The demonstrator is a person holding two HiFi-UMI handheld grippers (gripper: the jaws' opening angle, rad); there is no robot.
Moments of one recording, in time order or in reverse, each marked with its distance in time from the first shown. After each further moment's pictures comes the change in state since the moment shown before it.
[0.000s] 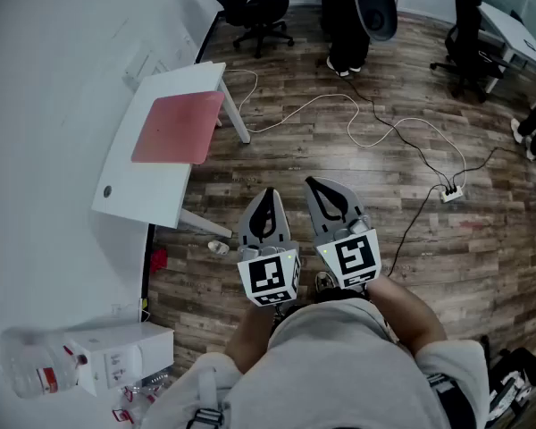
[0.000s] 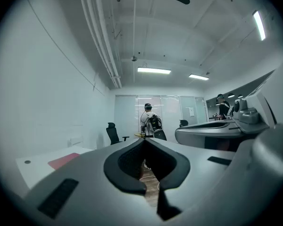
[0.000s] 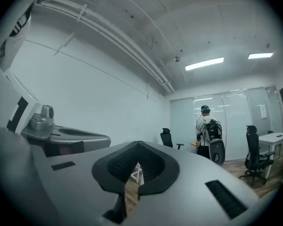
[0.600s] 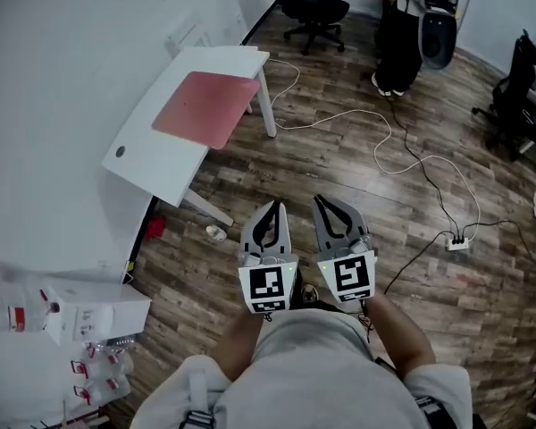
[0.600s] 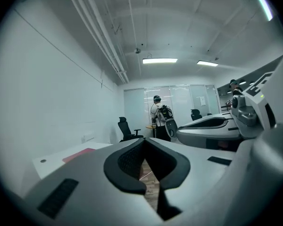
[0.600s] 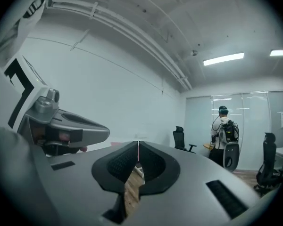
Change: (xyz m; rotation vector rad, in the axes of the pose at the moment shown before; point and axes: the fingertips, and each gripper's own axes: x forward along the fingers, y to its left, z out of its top) left arm 0.019 0.007 -0.041 0.075 0.106 0.104; right arm 0.030 -0.007 -0.049 -0.097 0.054 0.166
